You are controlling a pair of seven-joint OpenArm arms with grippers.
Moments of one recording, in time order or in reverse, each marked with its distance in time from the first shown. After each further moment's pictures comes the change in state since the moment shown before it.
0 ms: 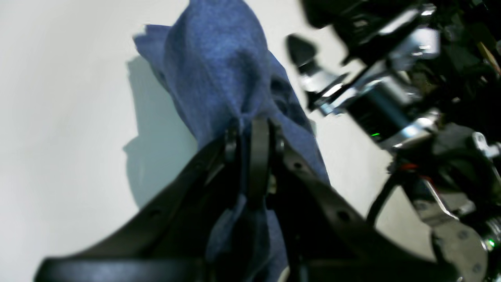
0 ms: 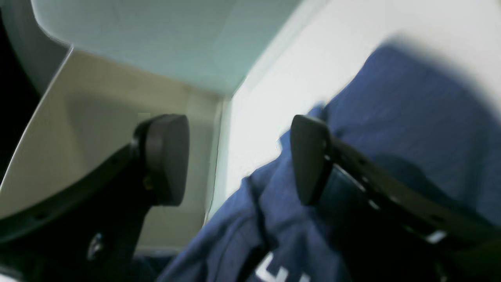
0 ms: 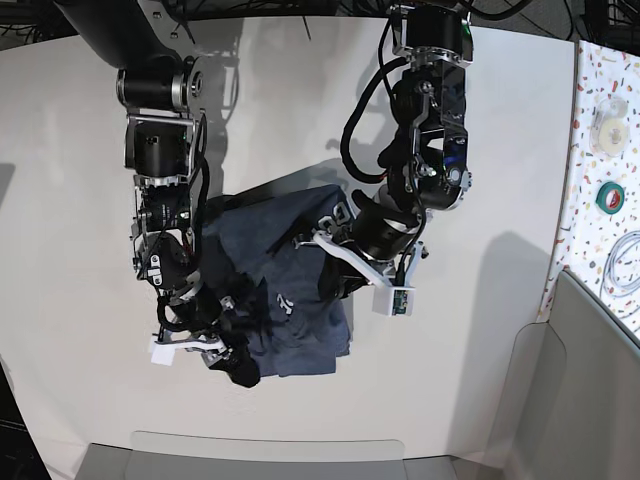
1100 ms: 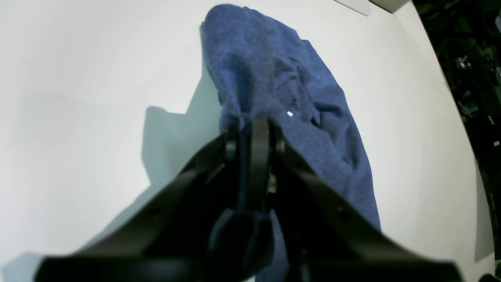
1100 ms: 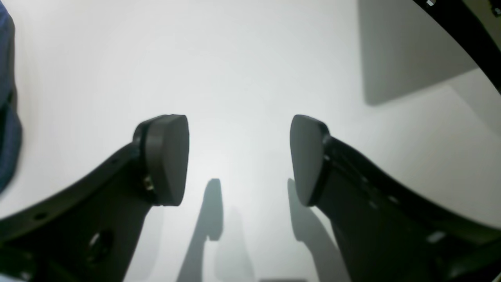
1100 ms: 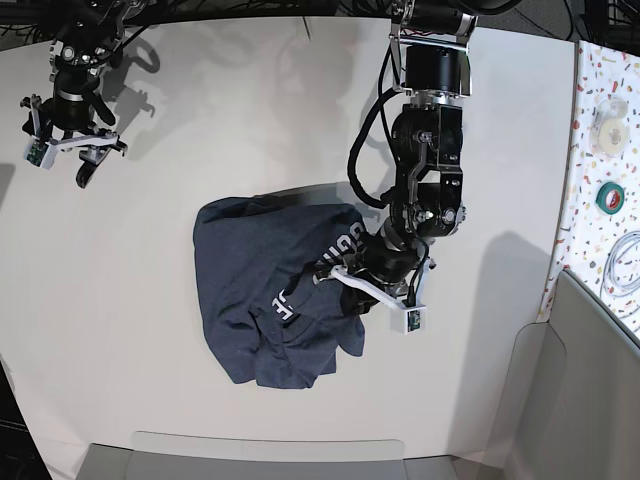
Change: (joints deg) left arm -6.8 0.5 -5.7 -17.7 0.0 0.0 -8.8; right arm -49.6 -4.3 24.3 60.5 -54.1 -8.8 3.8
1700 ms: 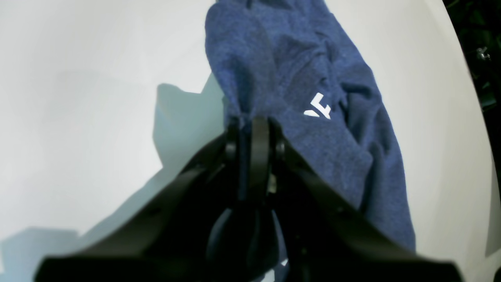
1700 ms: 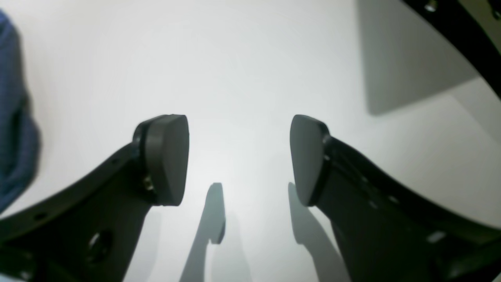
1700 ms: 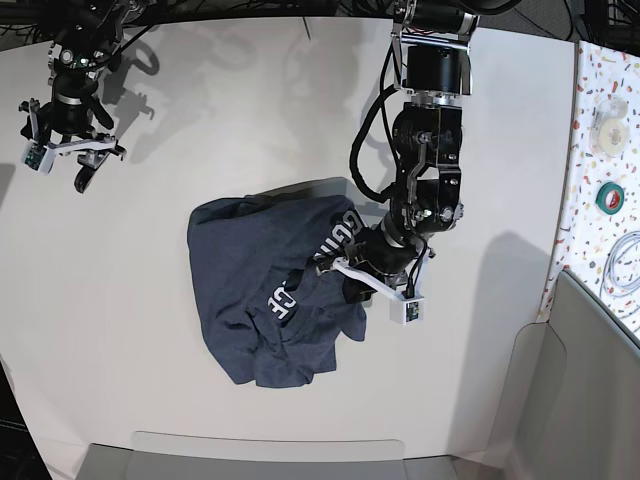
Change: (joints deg) left arm 0.2 -0.4 -0.4 -3.5 0.0 0.0 0.0; right arm 0.8 0.1 2.8 -0.1 -1.4 0.8 0.2
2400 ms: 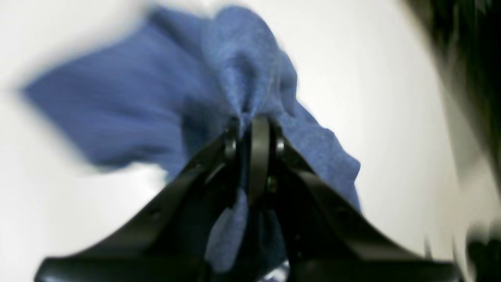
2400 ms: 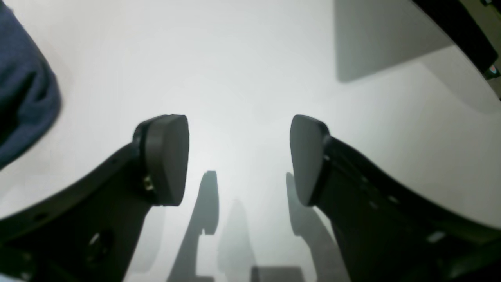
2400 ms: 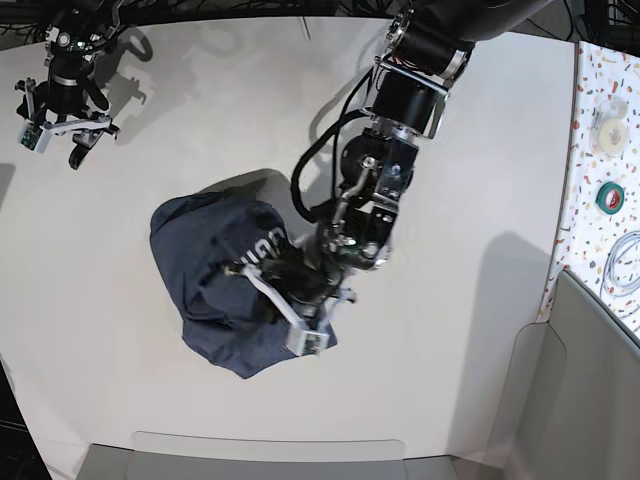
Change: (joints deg) left arm -8.5 1.7 14.2 -3.0 0.0 0.0 0.0; right arm -4.2 0.0 1.9 0.2 0.1 0.0 -0.3
